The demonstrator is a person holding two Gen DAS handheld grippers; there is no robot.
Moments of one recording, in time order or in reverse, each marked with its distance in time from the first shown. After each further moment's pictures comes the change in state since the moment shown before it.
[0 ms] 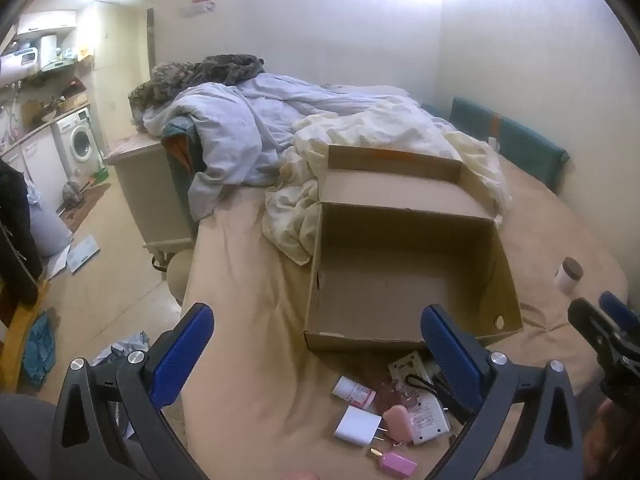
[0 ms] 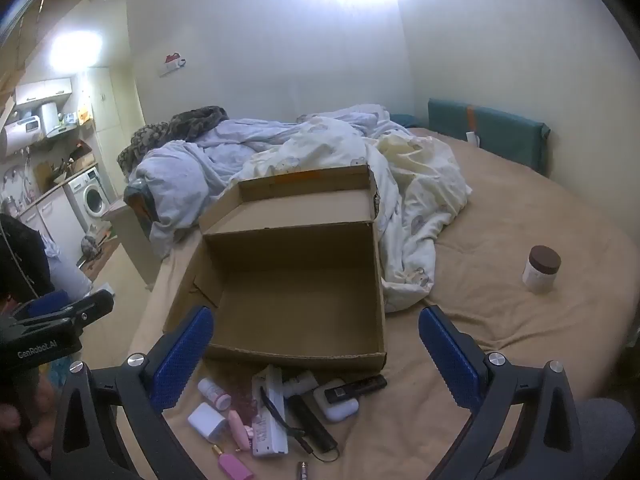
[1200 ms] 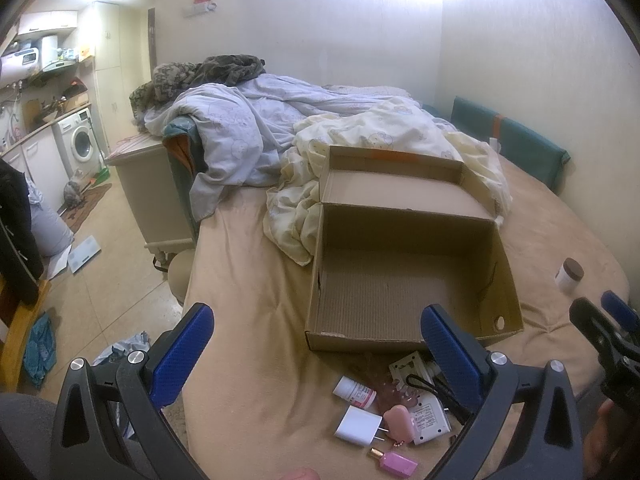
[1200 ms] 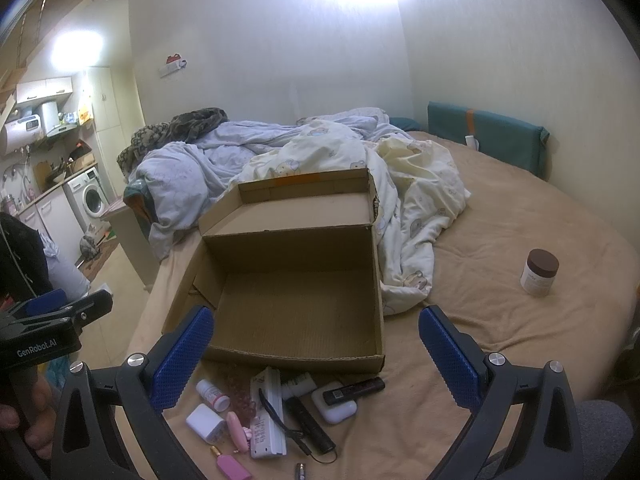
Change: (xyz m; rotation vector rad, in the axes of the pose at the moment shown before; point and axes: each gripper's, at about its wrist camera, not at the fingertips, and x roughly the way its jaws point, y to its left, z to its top) left arm -0.001 -0.001 0.001 -0.008 0.004 -0.005; right arm -0.001 0.000 0.001 -0.005 -0.005 -0.002
